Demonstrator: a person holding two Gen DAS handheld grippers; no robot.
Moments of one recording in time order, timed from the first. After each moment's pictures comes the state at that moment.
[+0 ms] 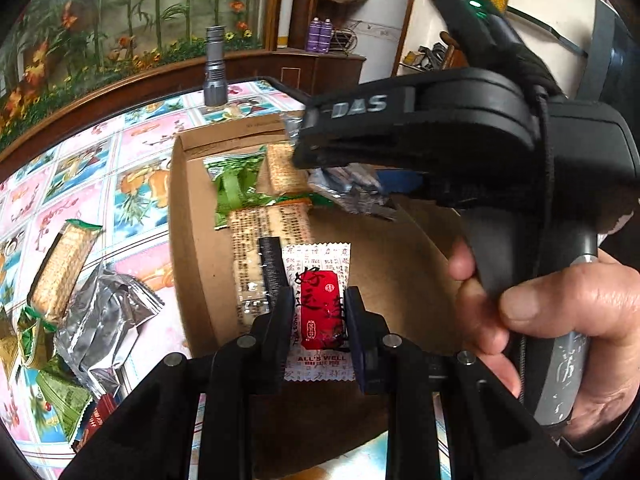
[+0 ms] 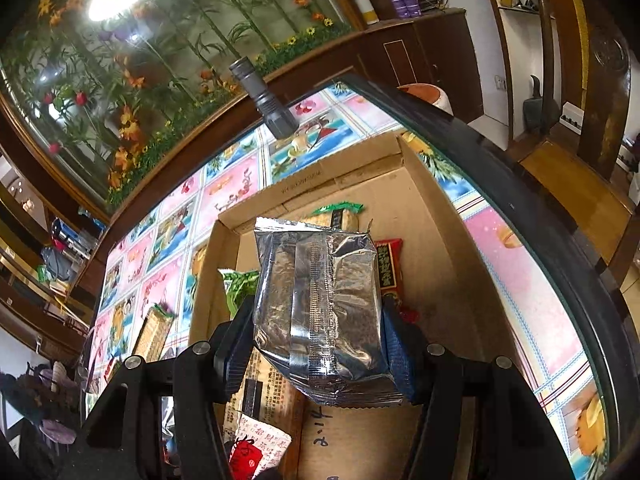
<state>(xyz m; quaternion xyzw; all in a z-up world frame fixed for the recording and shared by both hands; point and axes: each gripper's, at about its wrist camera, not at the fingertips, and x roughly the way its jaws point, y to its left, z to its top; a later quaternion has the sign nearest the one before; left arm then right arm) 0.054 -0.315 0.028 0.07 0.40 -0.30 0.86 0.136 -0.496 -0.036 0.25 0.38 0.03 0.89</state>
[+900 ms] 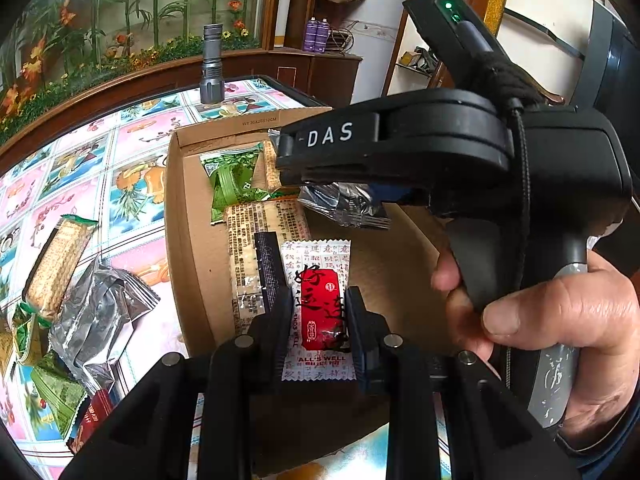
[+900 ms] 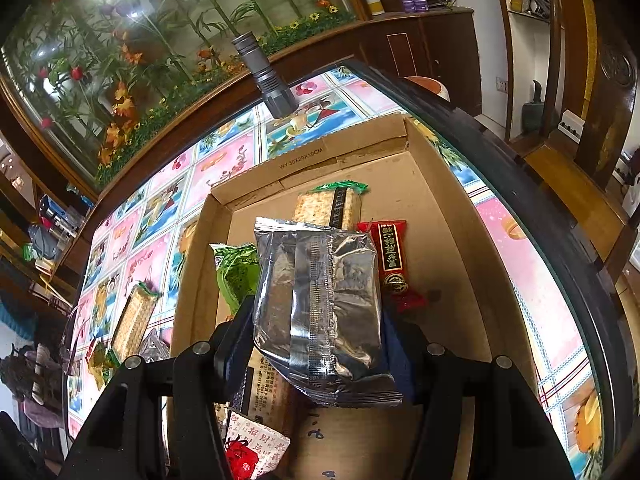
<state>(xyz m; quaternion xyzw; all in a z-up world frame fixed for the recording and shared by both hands) 0.056 -0.310 0.027 0.06 0.40 -0.30 0.86 0.139 -0.482 -0.040 0.22 0.41 0.02 0.89</state>
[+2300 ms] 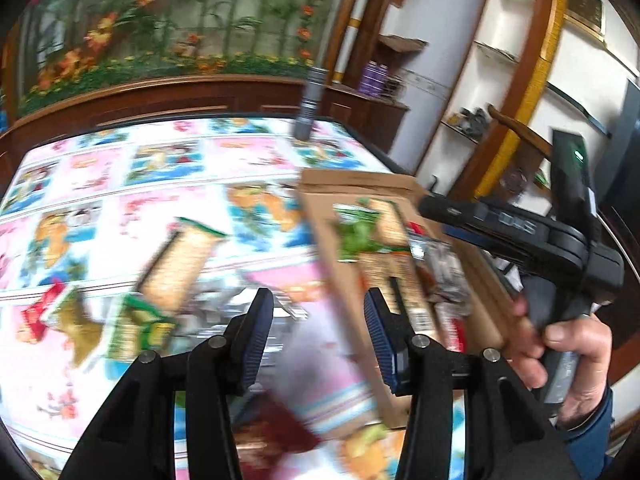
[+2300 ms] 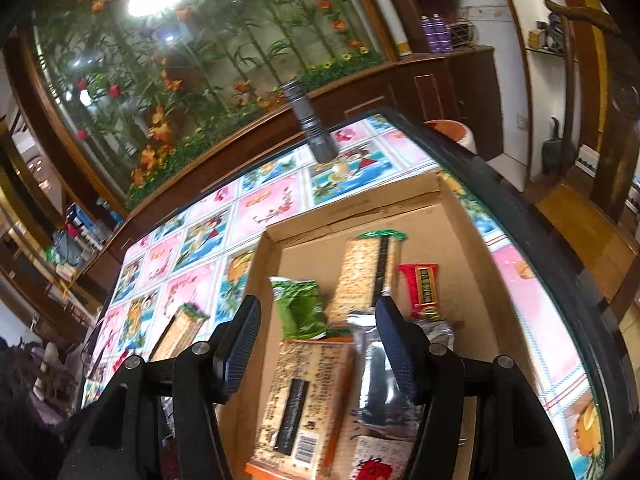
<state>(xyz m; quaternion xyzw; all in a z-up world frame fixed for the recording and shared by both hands) 0.083 -0.189 0.062 -0.03 0.37 -0.24 0.90 0.119 -0.466 -0.006 0.21 0.33 0.07 0.92</state>
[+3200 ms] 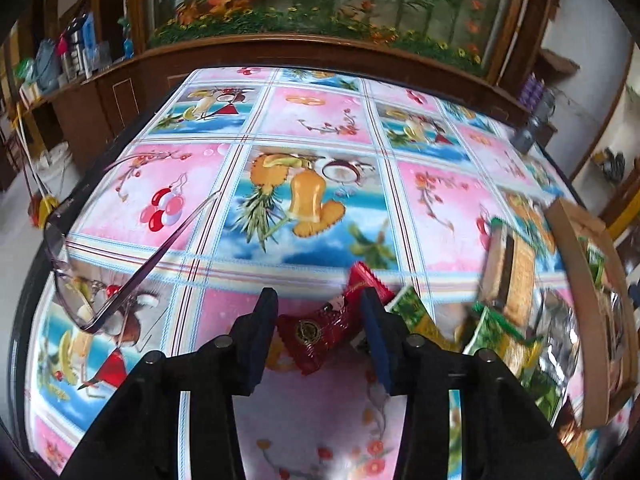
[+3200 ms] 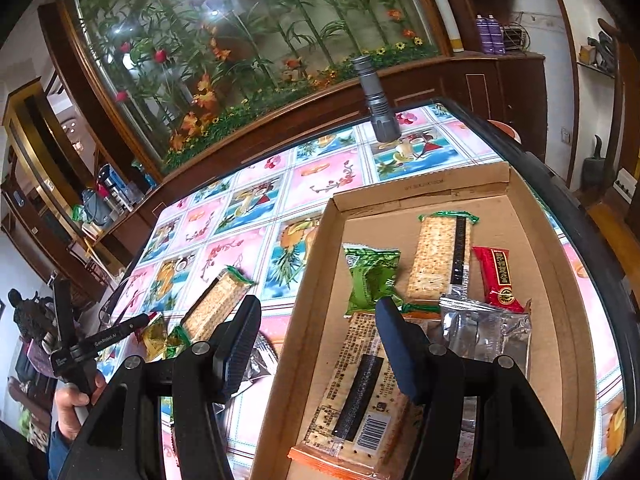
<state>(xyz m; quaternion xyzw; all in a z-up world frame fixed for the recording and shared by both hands) 0.144 0.000 0.015 -0.05 0.44 -0.01 0.90 0.114 -0.421 -0.009 0.18 0.34 0.14 0.91</state>
